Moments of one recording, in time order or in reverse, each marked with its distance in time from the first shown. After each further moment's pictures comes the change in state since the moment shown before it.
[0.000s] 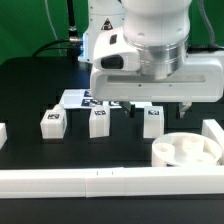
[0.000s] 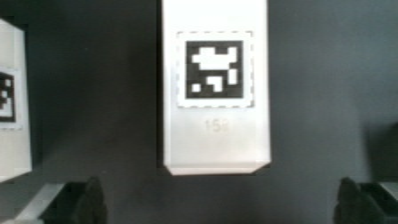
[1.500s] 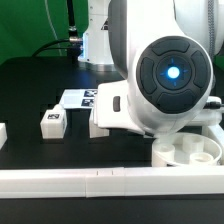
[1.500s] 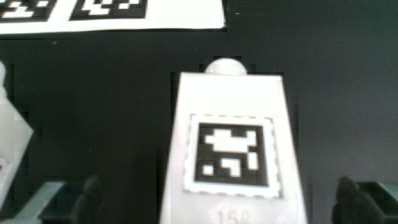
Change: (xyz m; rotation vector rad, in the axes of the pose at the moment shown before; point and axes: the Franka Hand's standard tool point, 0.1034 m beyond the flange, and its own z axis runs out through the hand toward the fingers) arm -0.010 0.004 0.036 -0.044 -0.568 -0.035
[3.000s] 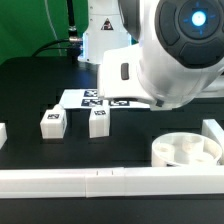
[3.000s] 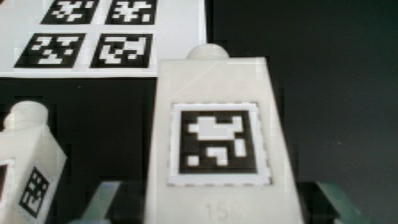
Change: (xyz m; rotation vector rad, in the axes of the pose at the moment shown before) arm -0.036 -0.010 -0.046 -0.012 -0.021 -0.027
